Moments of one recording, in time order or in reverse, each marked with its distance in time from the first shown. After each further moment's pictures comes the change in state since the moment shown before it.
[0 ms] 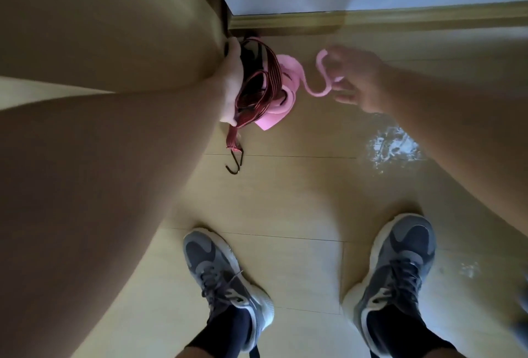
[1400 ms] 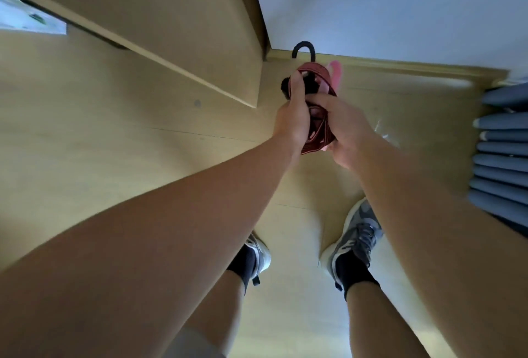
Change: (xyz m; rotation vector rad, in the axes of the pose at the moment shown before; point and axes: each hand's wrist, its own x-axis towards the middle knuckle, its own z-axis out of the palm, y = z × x) left_hand -0.237 -0.029 0.025 -0.431 -0.148 0.211; right_hand -0.250 -0.026 0.036 0.377 -0.193 -0.094
